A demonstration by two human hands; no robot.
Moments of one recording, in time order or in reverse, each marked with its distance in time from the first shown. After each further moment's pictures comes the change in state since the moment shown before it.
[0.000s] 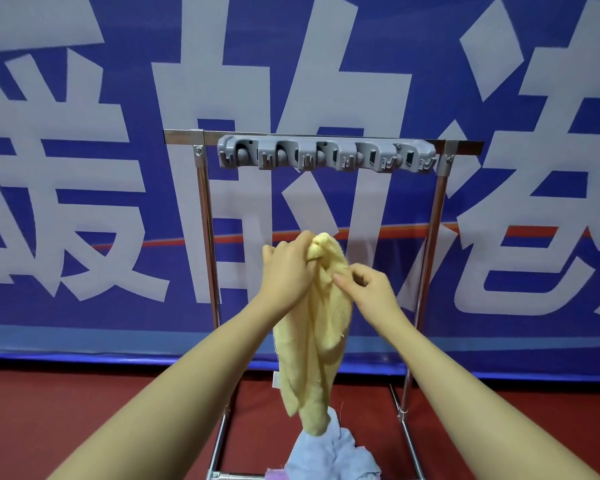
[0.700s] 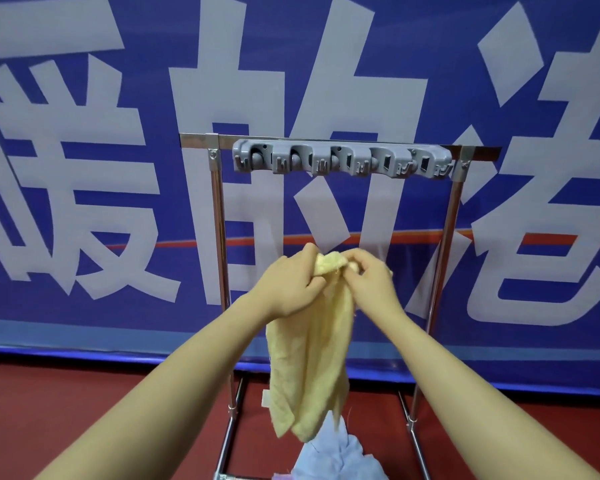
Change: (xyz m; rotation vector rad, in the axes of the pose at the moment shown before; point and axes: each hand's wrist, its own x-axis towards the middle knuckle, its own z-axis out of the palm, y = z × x) left_hand -0.002 -0.017 -0.030 0.131 -0.358 0.166; right_hand 0.021 -0.023 0.021 -0.140 0.104 -0.100
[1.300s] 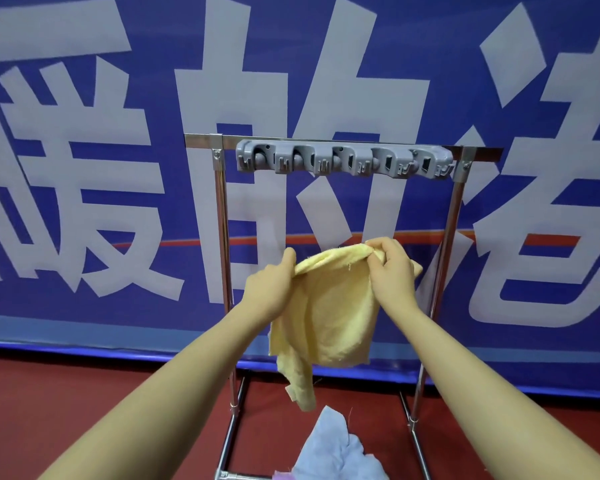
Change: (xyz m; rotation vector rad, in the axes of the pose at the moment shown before) left_hand -0.008 -0.024 0.021 0.199 0.036 -0.294; right_hand 0.009 0.011 -0.018 -0.200 0.235 -0.015
